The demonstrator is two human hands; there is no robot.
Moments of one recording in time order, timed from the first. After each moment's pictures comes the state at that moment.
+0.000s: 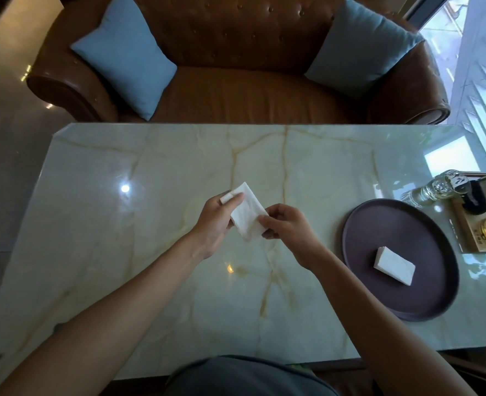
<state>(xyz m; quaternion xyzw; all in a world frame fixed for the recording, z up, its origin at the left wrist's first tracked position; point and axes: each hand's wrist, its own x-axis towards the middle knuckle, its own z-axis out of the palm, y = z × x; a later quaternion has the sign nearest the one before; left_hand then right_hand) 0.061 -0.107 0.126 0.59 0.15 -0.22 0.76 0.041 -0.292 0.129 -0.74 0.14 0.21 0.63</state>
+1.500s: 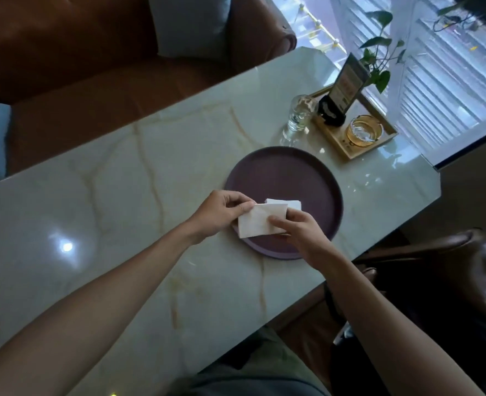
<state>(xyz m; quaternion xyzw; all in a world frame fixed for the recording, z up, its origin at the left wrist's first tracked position) 0.052 -0.403 0.099 0.73 -0.17 -0.40 0.52 -0.090 -0.579 0.083 -0.57 0.31 0.07 0.75</state>
